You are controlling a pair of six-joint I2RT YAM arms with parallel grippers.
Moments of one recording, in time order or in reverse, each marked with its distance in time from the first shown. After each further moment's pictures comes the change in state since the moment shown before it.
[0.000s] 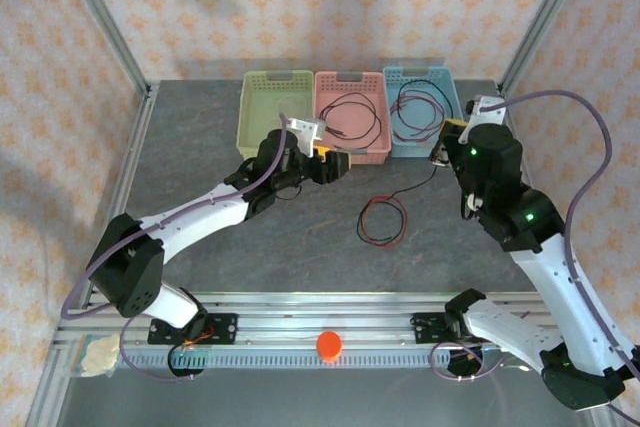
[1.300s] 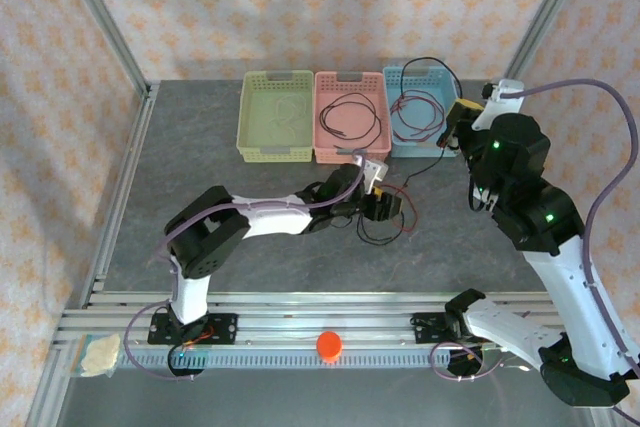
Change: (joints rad) left arm -0.244 0.447 0.167 0.134 -0.058 -0.059; right arm 0.000 0.020 0.138 0.010 -0.032 -0.010
